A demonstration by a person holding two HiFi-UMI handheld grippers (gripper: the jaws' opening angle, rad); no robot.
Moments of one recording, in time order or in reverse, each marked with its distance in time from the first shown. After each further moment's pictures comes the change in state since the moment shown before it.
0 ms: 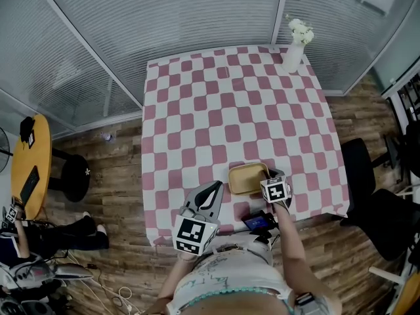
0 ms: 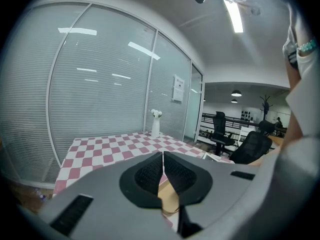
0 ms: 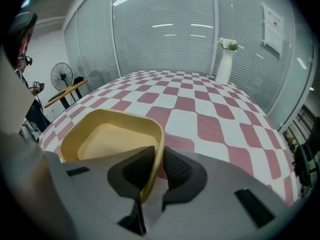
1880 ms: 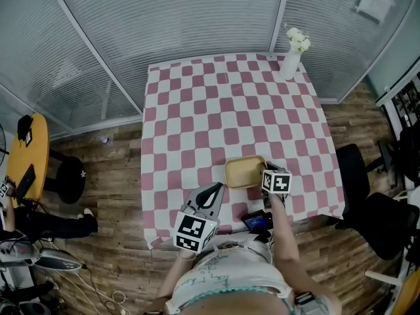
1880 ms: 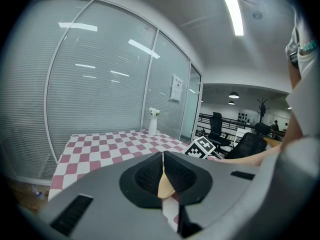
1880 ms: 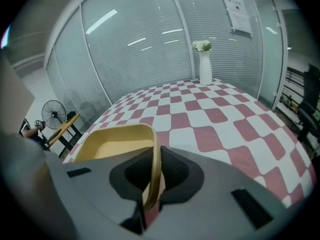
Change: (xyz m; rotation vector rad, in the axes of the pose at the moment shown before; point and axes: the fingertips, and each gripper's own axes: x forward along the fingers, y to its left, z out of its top) left arm -0.009 -0.004 -0.011 -0.027 0.017 -0.043; right arm -0.032 -0.003 0.059 0.321 -0.131 0.020
